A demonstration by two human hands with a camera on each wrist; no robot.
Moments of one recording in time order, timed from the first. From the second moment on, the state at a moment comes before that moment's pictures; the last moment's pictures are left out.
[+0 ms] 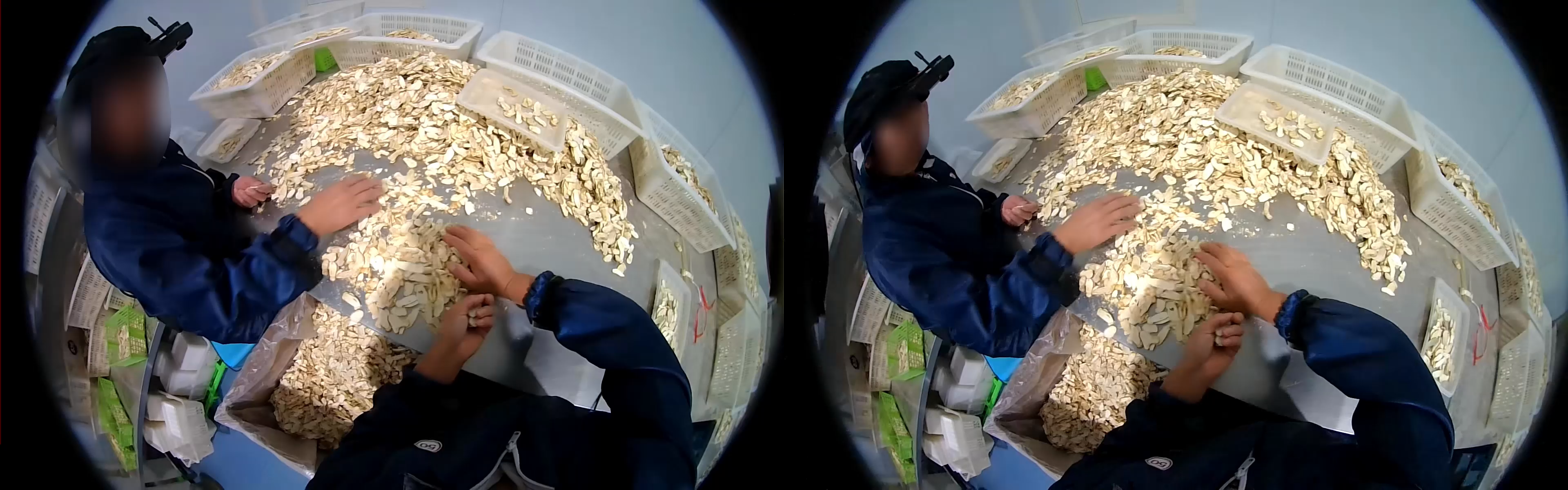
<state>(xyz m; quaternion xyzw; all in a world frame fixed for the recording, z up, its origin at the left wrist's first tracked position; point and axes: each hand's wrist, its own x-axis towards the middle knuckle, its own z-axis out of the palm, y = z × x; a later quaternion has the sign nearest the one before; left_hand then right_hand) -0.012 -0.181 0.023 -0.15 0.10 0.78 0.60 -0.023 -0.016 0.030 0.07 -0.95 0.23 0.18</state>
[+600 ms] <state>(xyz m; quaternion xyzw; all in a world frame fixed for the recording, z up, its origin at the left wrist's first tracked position) -0.023 -0.280 0.023 -0.05 0.05 0.83 0.55 0.074 -0.011 0.074 -0.02 -0.97 0.20 0.12</state>
